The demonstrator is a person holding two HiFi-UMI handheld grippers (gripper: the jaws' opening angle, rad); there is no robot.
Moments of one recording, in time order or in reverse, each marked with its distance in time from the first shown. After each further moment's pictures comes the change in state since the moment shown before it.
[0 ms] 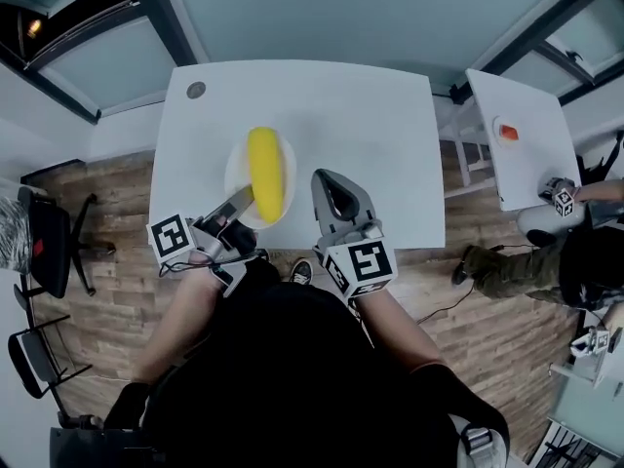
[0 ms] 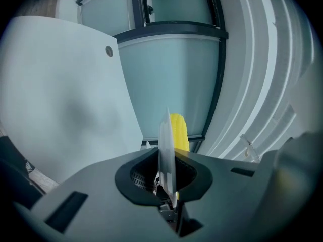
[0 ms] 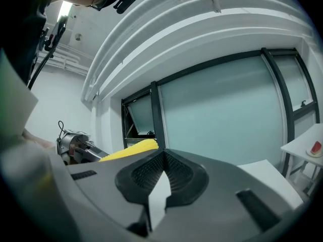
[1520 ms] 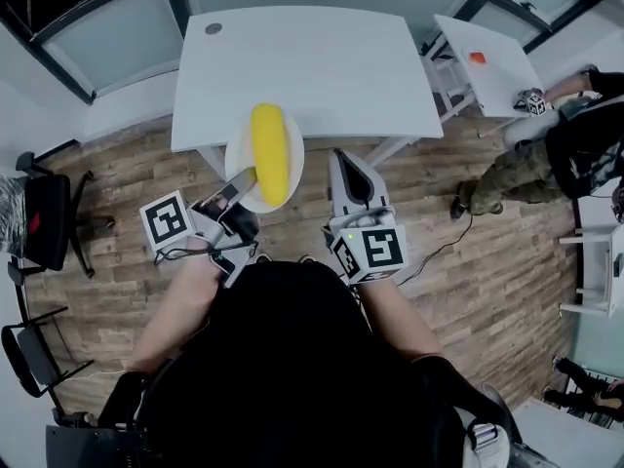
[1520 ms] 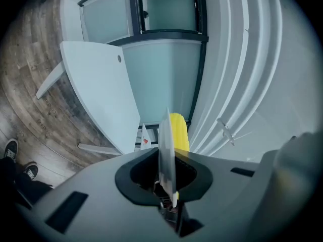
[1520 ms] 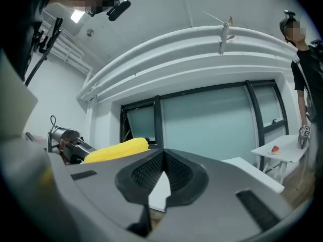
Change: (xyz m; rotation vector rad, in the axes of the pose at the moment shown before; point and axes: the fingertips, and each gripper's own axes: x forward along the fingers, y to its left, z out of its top) left arm -0.244 -0.026 -0.140 0.029 0.105 -0.077; right arm -0.204 0.207 -0.009 -0.040 -0.102 -0.203
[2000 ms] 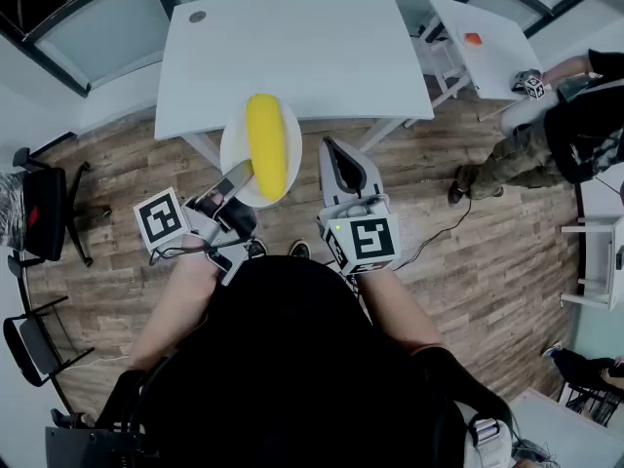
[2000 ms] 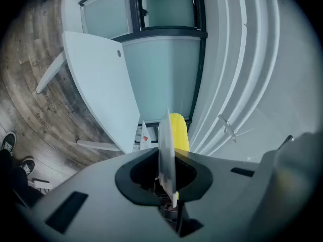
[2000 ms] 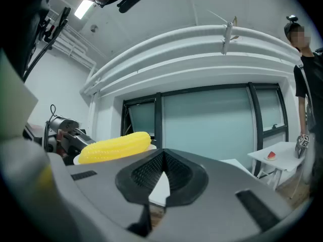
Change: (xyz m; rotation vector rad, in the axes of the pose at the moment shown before) left arm 0.023 -0.008 -0.046 0.011 -0.005 0.013; right arm -0.026 -0.027 -0.002 -0.072 0.039 0.021
